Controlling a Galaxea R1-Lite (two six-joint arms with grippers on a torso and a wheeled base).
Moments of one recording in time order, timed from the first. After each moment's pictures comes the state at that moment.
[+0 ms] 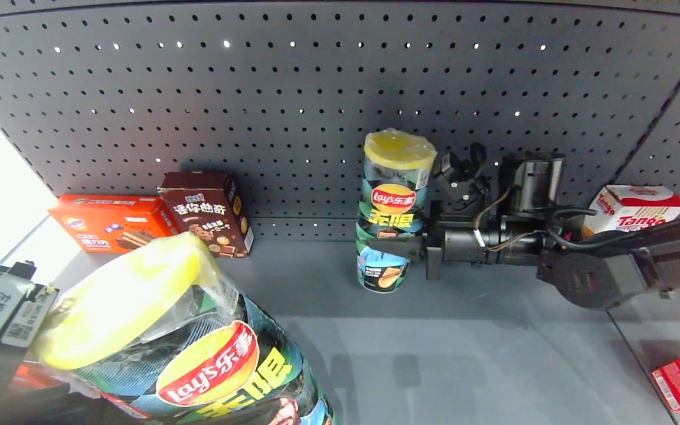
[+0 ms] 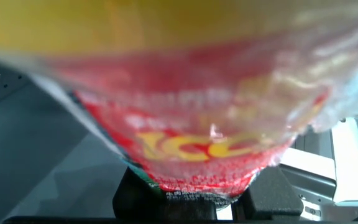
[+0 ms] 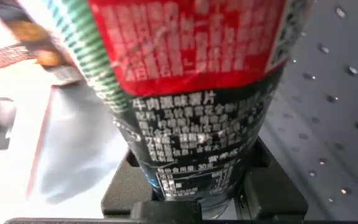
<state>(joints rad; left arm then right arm) -0.69 1.14 -0.34 -0.75 -0.49 0.02 0.52 1.90 -1.14 -0.63 0.77 -0.22</state>
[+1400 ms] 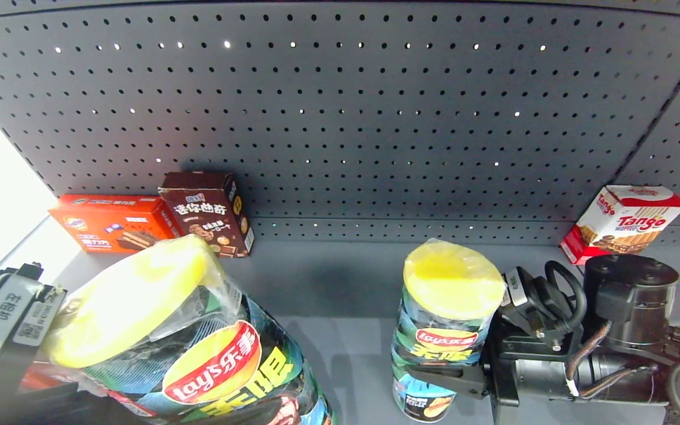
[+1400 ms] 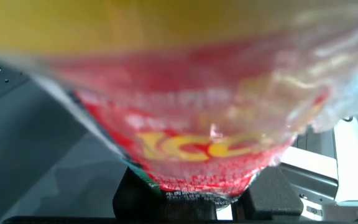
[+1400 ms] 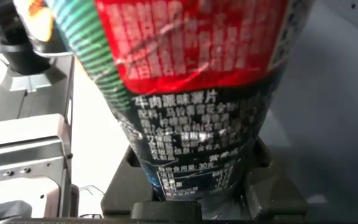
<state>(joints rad) -0.69 1.15 -0.34 -0.75 -0.48 0.02 0.62 1.65 -0.46 -0.96 0.68 -0.24</state>
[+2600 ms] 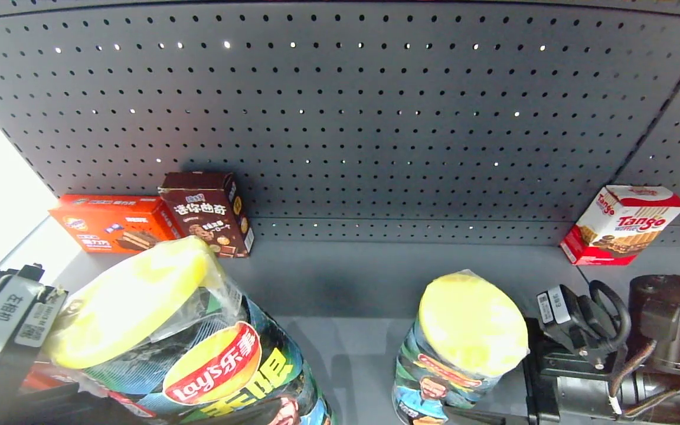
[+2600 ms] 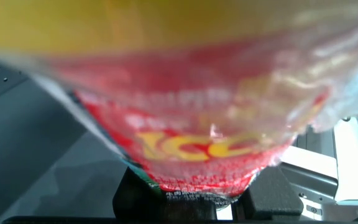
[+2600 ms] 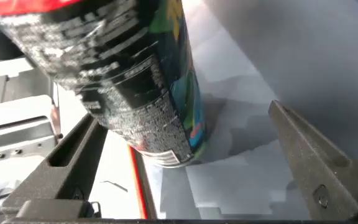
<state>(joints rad) -0.69 1.15 -0.33 -0.75 -0.48 0.02 0.52 1.58 -0.32 -0.98 0.67 -0.27</state>
